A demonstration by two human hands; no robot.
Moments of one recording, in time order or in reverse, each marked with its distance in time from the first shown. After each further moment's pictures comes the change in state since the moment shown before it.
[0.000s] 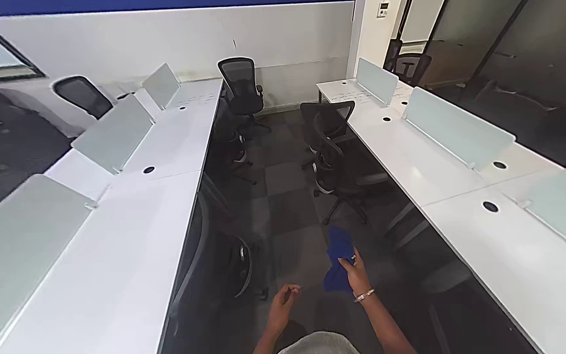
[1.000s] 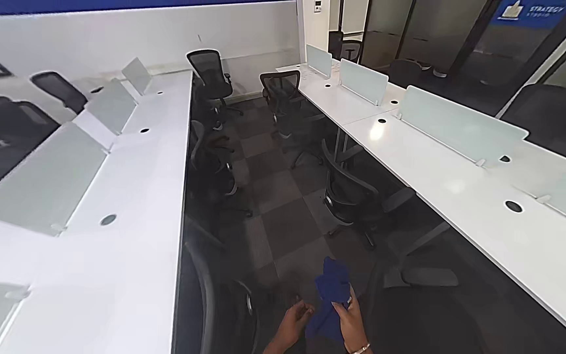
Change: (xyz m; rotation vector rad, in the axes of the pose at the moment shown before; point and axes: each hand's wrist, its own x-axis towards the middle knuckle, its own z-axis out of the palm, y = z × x) left_hand -0.762 -0.218 0.186 0.289 -0.497 -0.079; right_hand -0.869 0.162 -0.229 0.229 0.263 0.011
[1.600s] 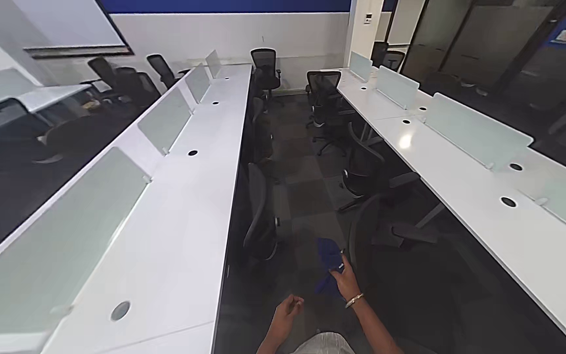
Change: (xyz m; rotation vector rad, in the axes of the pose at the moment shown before) left_hand -0.334 -0.084 0.189 -0.146 0.401 -0.022; right_hand -0.223 0.039 -0.124 -0.502 -0.394 -0.053
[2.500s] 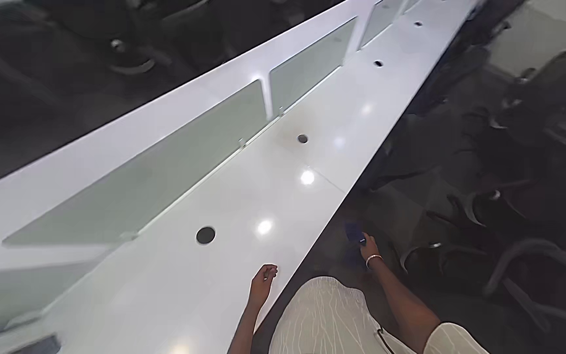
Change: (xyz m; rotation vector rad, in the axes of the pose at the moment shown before) left_hand -0.508 -0.275 -0.066 -0.451 0.987 -0.408; right_hand -0.209 0.135 0.281 -1.187 -0.720 0.106
